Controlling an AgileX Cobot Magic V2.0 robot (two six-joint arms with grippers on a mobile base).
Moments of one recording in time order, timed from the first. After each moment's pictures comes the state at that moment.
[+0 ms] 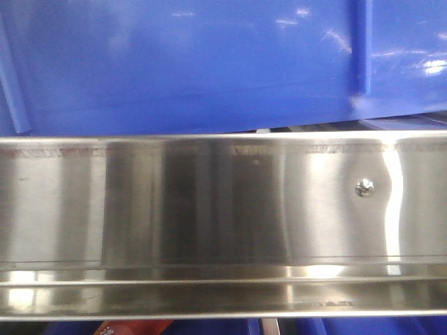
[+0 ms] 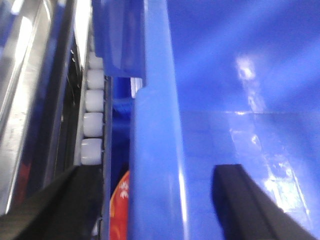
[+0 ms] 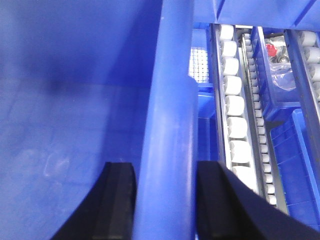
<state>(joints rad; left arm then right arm) 0.02 1.43 -1.38 -0.18 0.84 0.03 0.36 1.47 -1.68 -0.17 1.21 0.21</state>
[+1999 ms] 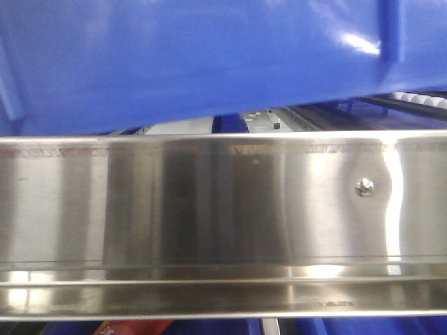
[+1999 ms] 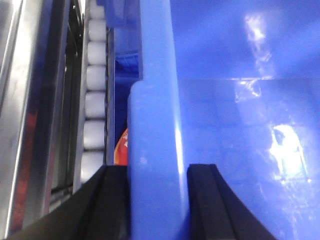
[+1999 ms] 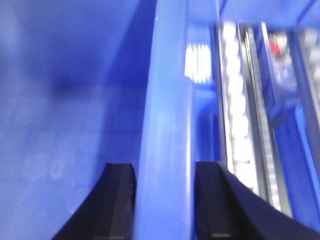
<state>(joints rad) 0.02 1.40 -1.51 -0.13 1.11 -0.06 0.36 1.48 -1.81 -0.15 1.29 0.17</state>
